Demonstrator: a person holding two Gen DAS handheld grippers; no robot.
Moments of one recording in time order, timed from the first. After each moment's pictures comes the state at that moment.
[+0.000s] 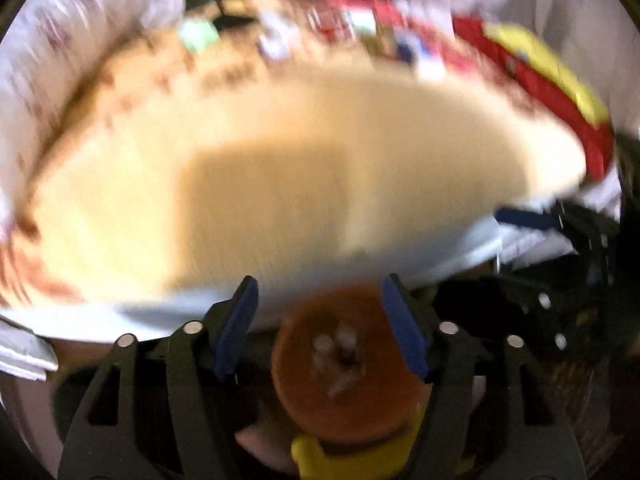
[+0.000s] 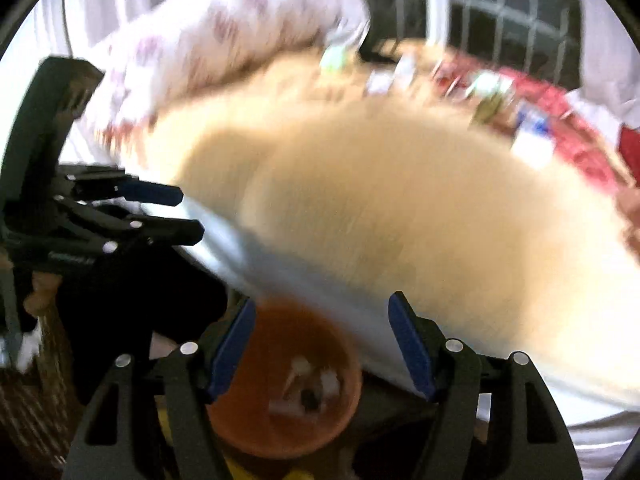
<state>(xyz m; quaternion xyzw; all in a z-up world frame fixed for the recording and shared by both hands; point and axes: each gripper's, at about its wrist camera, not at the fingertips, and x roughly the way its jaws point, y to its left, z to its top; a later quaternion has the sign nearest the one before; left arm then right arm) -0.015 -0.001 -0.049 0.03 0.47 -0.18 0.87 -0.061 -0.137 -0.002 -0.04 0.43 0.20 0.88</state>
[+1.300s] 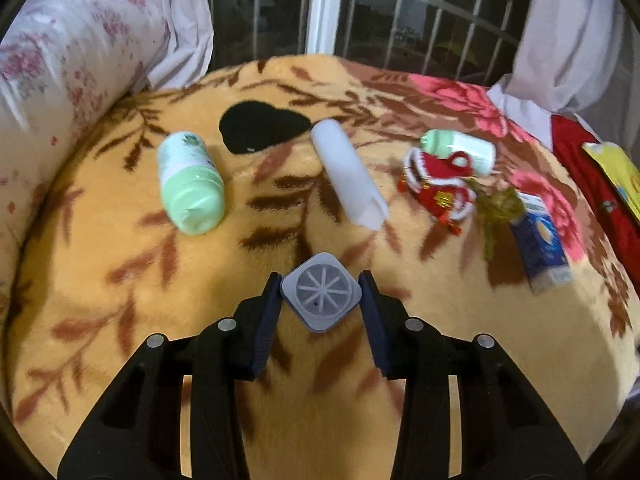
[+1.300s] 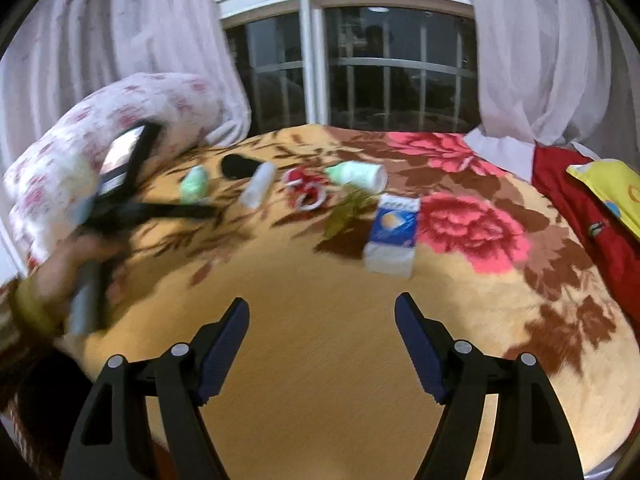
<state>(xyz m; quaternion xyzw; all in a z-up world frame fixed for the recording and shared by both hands) 0.215 -0.040 -0.033 -0.01 0.41 -0.10 0.91 0.051 -0.239 0.046 0.01 0.34 0.06 0.94</state>
